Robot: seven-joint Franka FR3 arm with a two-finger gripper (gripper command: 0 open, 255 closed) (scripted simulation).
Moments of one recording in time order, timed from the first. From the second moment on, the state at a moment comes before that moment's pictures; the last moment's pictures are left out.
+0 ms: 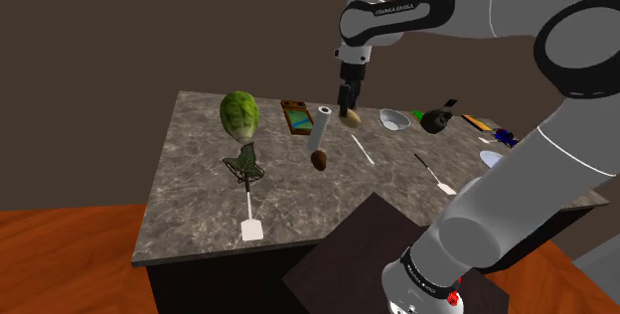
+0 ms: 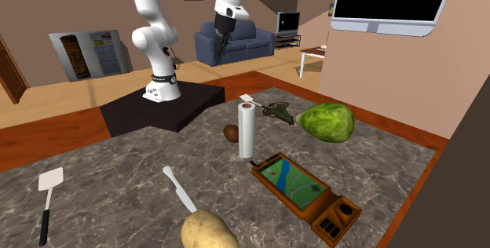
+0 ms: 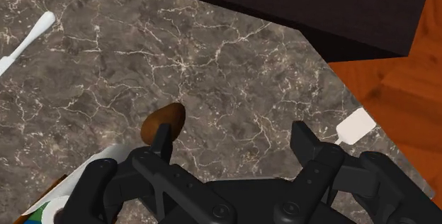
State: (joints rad) arm -0.09 -0.10 -0.19 -2.10 -0.08 1.76 -0.52
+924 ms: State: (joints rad) arm -0.18 0.47 -0.23 -1.56 -0.03 1.76 -0.78
